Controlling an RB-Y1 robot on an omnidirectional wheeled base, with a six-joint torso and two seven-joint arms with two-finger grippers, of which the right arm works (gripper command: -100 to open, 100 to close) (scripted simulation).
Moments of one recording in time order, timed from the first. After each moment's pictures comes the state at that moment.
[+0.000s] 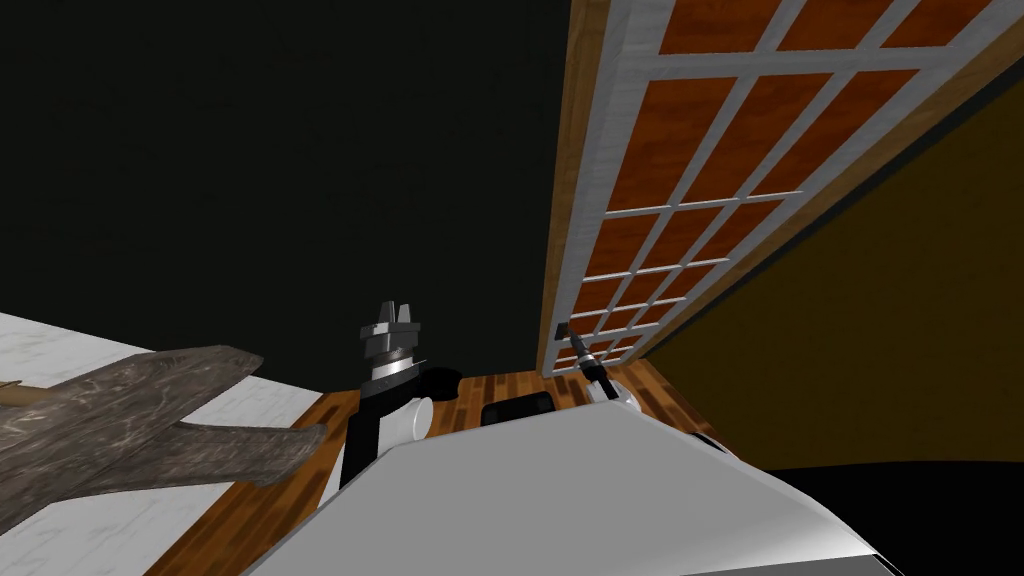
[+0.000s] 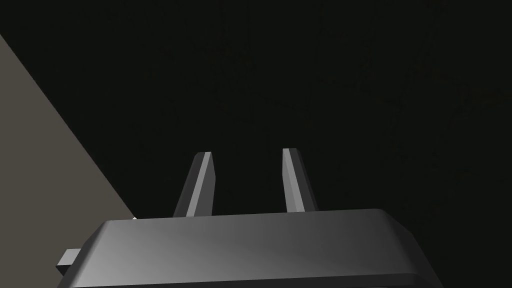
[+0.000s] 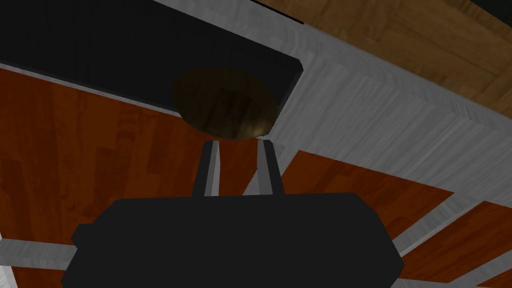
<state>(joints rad) 0.00 -0.26 -0.01 -0.70 -0.04 -0.91 0.15</state>
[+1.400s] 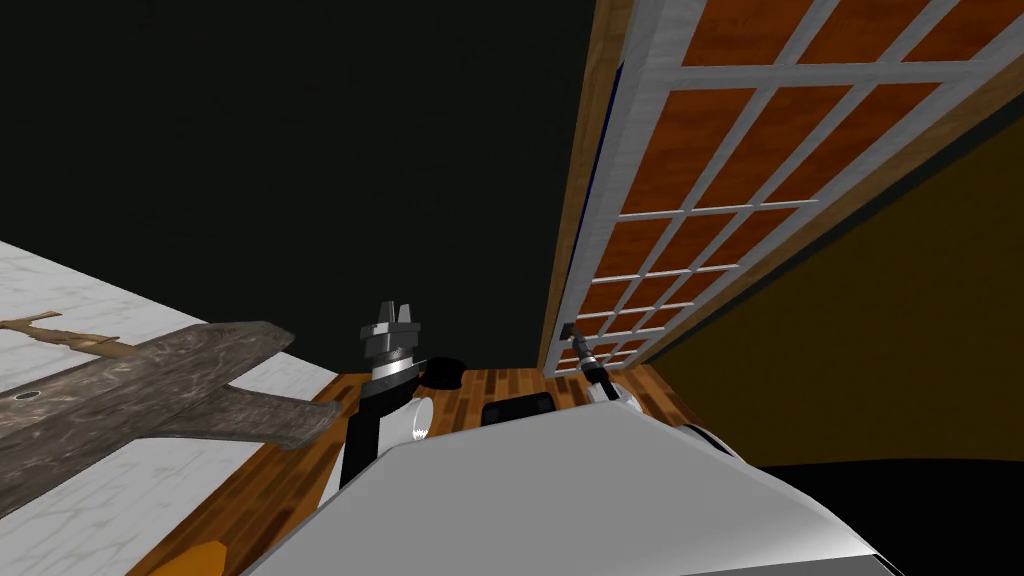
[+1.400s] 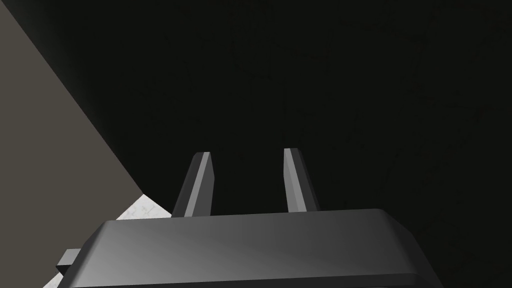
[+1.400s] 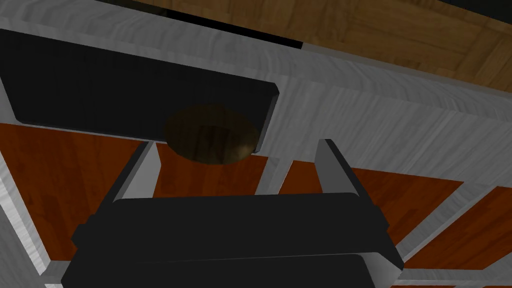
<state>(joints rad) -0.03 -0.27 0.02 -0.60 -0.11 -0.97 0.00</state>
